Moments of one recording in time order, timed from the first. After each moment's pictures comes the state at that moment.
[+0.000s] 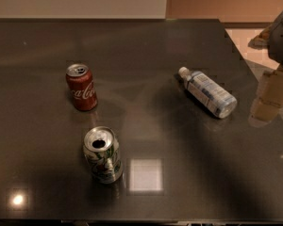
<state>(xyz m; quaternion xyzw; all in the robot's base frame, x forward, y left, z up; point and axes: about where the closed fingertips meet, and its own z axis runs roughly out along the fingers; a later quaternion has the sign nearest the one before) 0.438 -0.217 0.976 -0.60 0.78 -0.03 0.16</state>
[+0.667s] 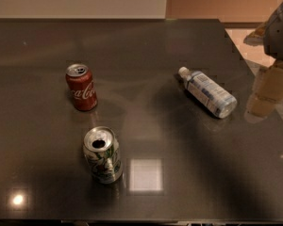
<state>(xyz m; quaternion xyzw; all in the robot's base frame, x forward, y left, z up) 0.444 -0.209 0.980 -0.61 0.77 -0.03 0.17</state>
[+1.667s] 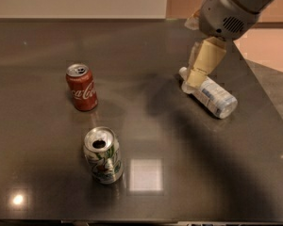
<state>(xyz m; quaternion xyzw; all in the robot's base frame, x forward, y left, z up) 0.513 -0.106 0.986 -0.65 0.72 0.05 0.24</state>
